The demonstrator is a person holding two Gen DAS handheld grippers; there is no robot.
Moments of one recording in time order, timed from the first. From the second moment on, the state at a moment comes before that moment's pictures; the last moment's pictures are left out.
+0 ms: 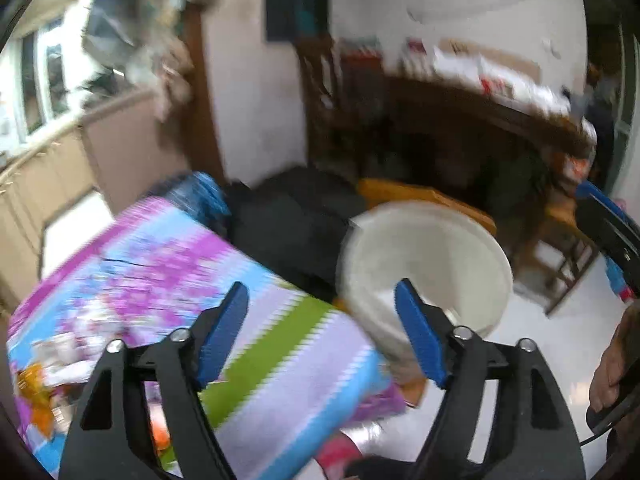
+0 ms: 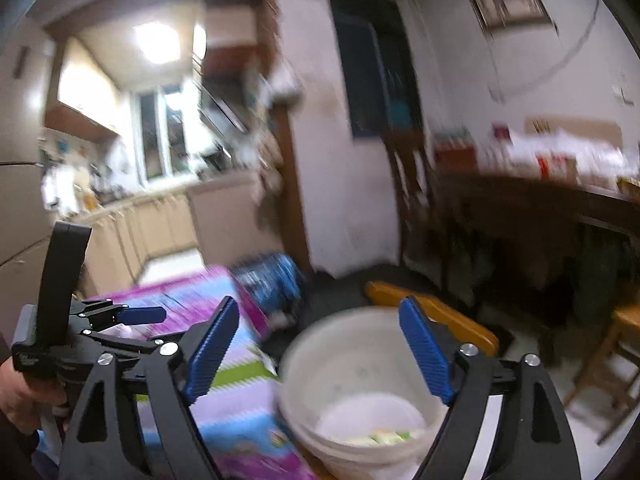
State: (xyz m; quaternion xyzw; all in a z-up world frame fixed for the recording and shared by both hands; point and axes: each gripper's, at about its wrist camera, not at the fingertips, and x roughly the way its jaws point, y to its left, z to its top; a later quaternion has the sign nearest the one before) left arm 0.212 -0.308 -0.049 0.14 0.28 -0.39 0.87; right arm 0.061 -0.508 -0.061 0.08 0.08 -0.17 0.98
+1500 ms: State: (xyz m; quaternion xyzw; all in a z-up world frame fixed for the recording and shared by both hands) left arm 0.327 -0.099 -0.157 -0.01 0.46 -0.35 0.82; right arm 0.206 -0.373 -0.179 0.27 0.30 0.12 0.91
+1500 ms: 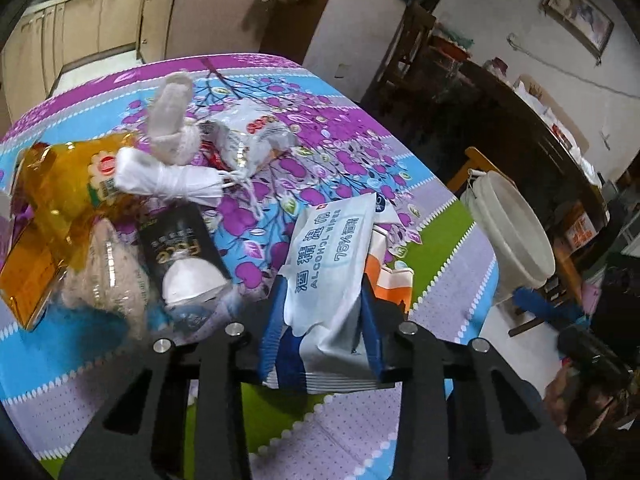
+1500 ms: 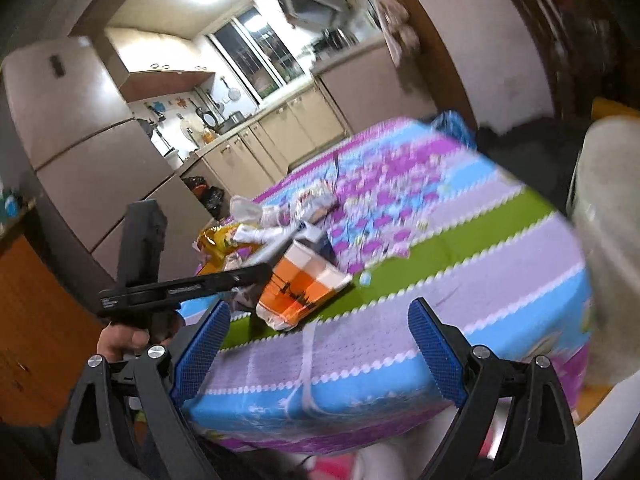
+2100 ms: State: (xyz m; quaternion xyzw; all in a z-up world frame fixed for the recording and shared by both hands) left arm 0.361 -0.093 -0.153 0.01 0.48 -0.31 0.82; right arm 0.295 -0.306 -0.209 0.26 0.41 0.08 0.87
